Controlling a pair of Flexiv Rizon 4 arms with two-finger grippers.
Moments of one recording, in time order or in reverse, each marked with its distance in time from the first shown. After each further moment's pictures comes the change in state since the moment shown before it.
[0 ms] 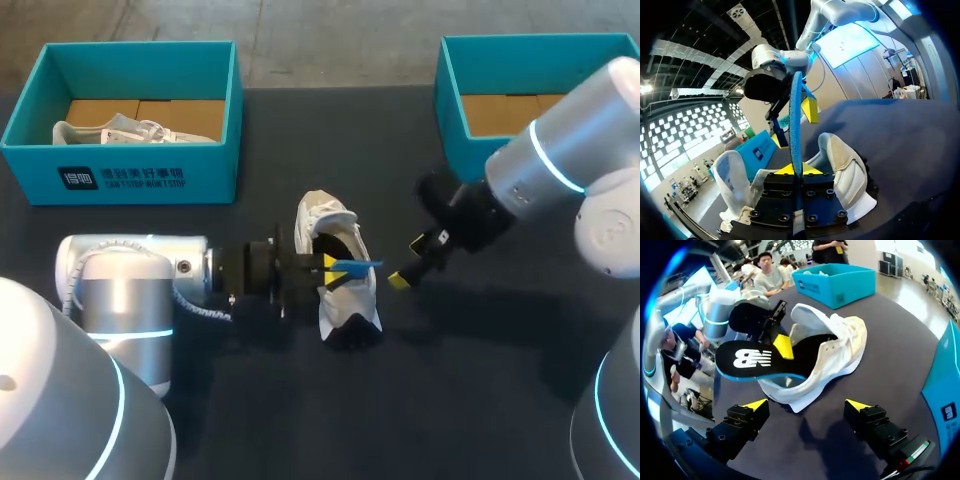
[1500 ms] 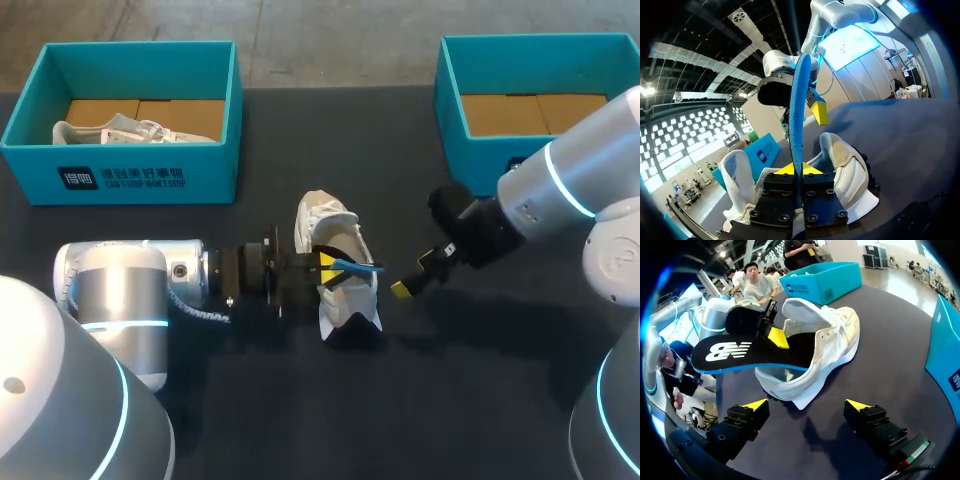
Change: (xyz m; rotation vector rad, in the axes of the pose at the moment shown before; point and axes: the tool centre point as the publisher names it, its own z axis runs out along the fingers) left arm -0.003 0.000 -0.005 0.036 -0.034 0.010; right arm 0.006 -0.020 0.005 -0.055 0.000 0.161
